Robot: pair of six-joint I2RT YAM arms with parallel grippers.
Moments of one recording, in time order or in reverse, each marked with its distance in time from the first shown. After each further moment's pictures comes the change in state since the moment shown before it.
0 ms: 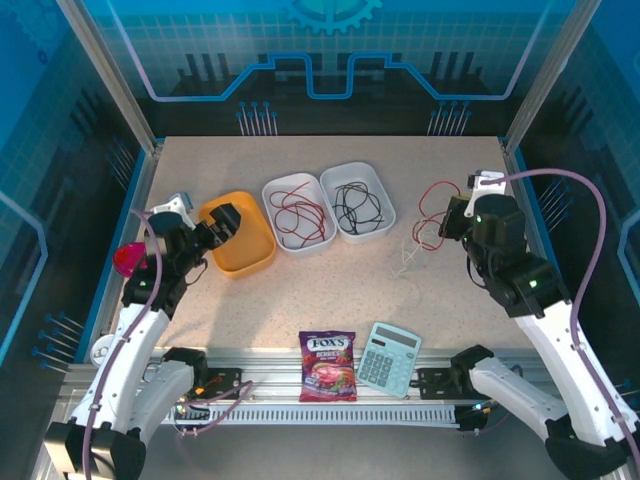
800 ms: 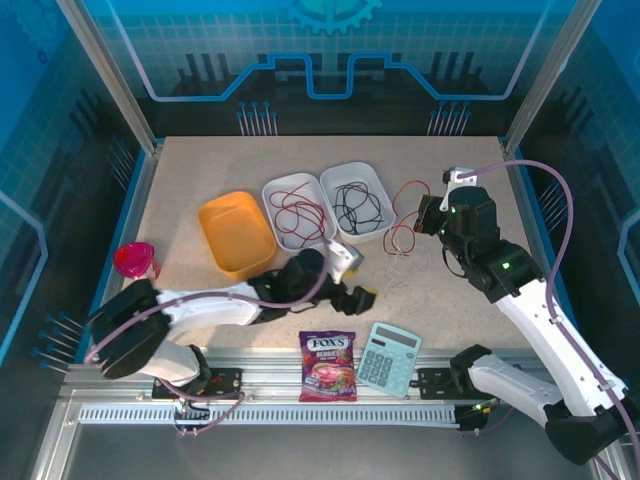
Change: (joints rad) left arm -0.924 0.706 0.016 0.663 0.023 0.366; right arm 0.056 0.111 -0.034 0.083 -0.073 0.135
